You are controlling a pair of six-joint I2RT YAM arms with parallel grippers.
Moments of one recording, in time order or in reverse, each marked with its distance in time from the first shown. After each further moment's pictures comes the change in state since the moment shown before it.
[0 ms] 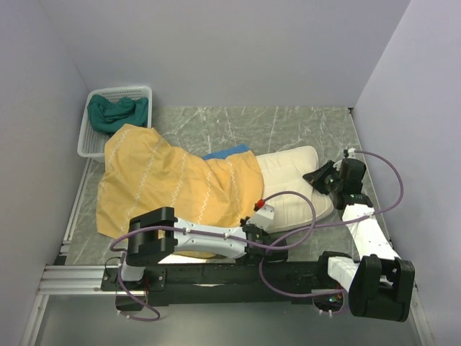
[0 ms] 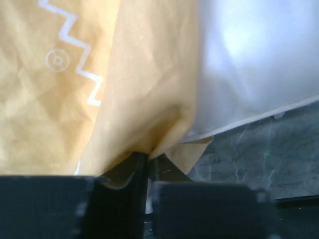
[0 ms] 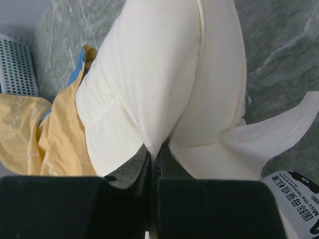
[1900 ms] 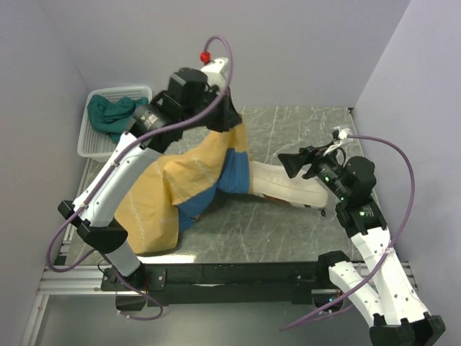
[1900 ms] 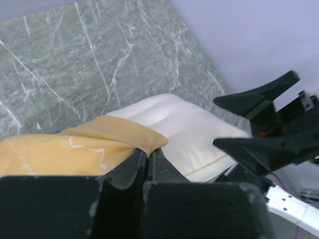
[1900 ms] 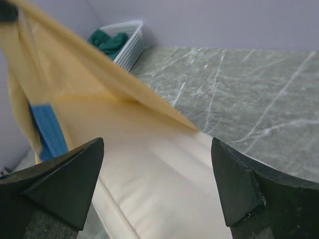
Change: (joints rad) left arm 0.713 -0.287 0.757 0.066 0.848 0.680; right arm 0.340 -0.315 0.230 0.003 0.014 -0.275
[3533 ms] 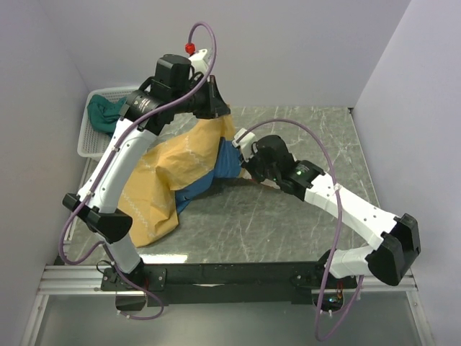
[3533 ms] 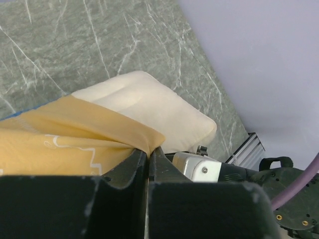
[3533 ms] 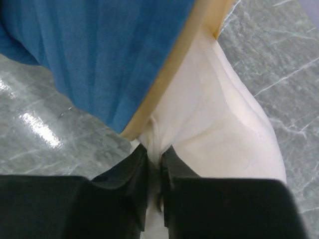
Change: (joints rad) left arm 0.208 0.084 0.080 -0.047 0.230 -0.038; right arm 0.542 0.576 0.319 -0.296 0.424 -0.625
